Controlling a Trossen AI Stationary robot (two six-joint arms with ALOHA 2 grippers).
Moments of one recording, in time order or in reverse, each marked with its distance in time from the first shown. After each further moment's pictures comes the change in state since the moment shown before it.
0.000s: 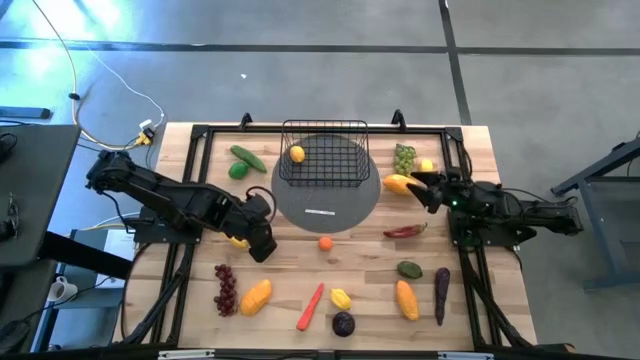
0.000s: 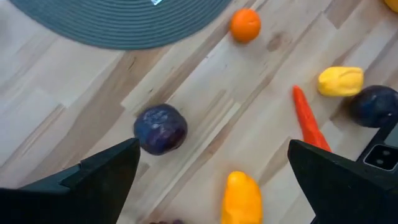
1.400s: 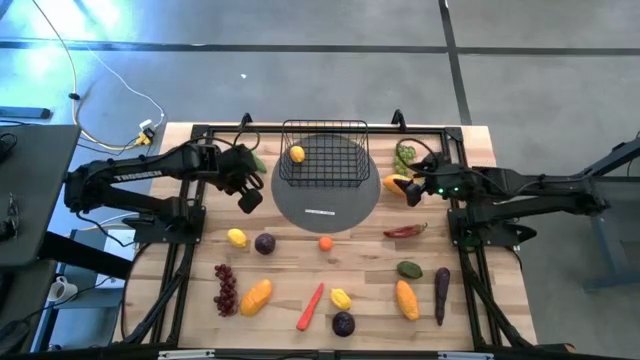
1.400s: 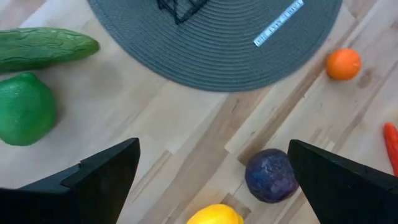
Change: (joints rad) left arm 0.625 -0.258 -0.324 0.121 0.209 0.594; right arm -0.001 0.701 0.579 -0.506 0.068 -0.031
